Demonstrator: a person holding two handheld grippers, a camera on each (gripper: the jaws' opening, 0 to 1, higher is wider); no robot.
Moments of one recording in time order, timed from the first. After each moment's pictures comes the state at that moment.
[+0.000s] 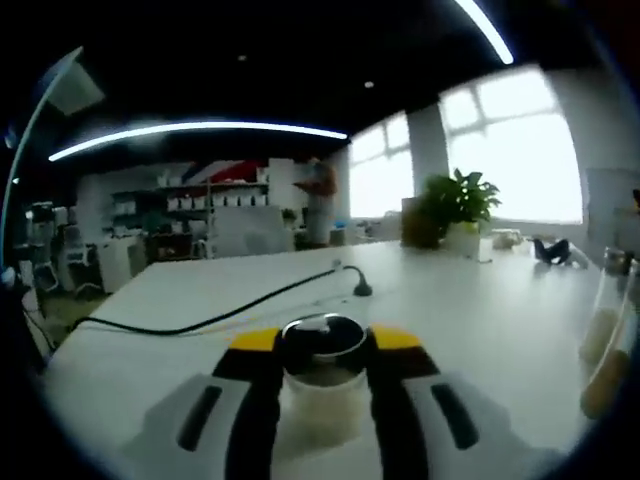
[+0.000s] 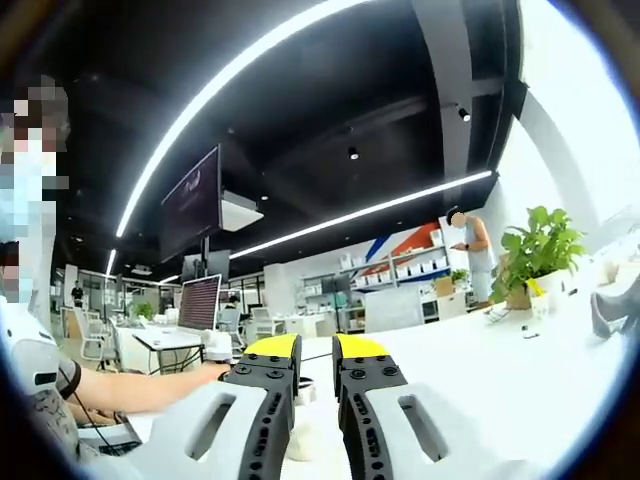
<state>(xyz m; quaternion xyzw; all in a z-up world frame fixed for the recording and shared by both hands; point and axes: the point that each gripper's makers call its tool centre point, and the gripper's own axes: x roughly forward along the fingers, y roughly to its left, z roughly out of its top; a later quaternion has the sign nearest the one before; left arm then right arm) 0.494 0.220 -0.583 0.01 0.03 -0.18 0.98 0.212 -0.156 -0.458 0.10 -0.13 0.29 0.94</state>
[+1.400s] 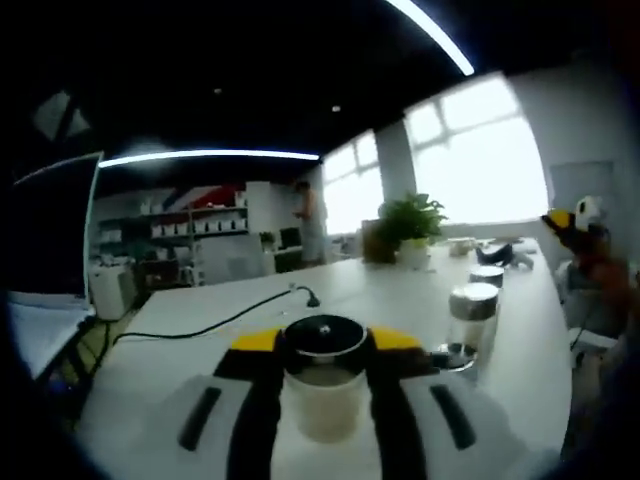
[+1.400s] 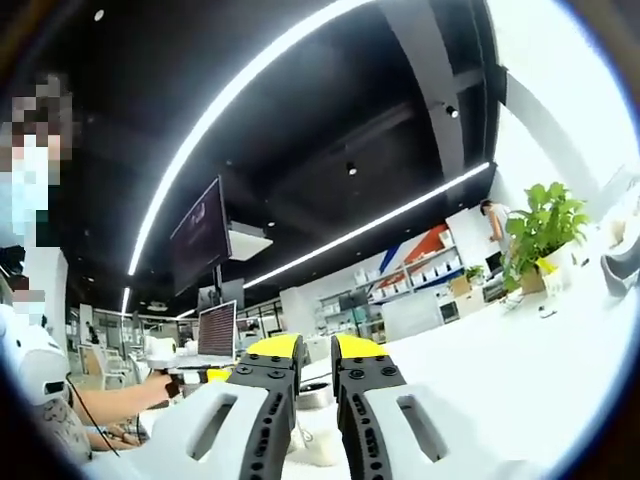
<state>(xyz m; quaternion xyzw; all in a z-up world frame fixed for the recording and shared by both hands) 0.288 0.217 -0.527 0.04 -0.01 -0.23 0.97 0.200 -0.160 -0.465 0.17 -0.16 0.32 0.92</state>
